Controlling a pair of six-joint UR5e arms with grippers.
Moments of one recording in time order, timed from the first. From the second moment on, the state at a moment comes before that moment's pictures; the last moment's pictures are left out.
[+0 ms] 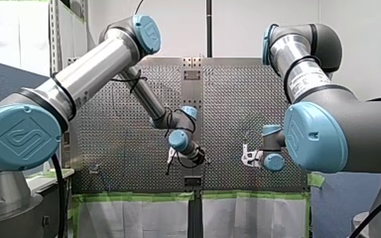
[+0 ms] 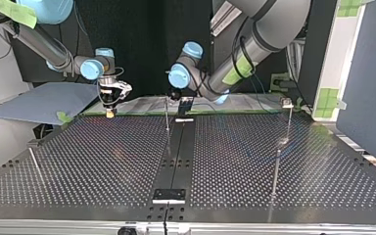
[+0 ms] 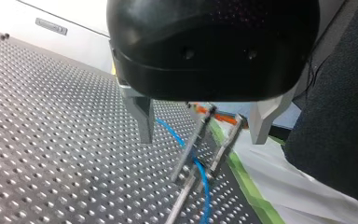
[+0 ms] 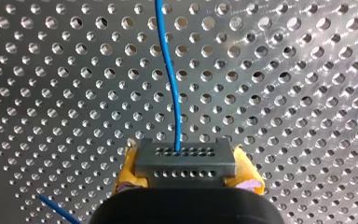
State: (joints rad) left arm -0.59 -2.40 -1.47 -2.83 -1.70 -1.62; right arm 1.81 -0.66 1.62 -0.87 1.49 1.56
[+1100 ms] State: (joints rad) left arm -0.65 -2.11 -1.76 -2.78 -1.95 -1.79; right arm 1.80 -0.66 1.62 -0.87 1.48 1.58
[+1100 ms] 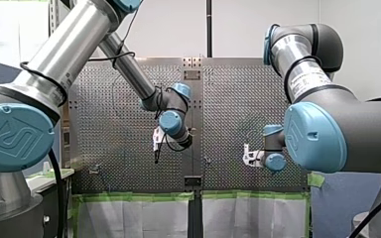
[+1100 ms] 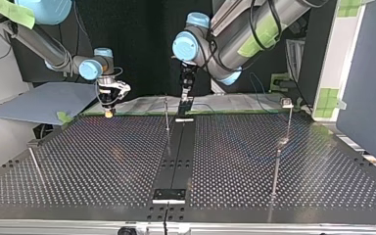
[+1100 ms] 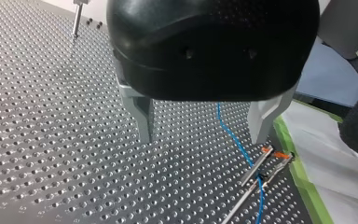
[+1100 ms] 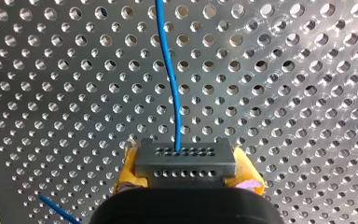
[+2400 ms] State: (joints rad) left arm -0.65 -1.78 -2.06 -2.78 -1.96 -1.78; right arm 1.80 -0.66 1.62 -0.87 1.47 1.58
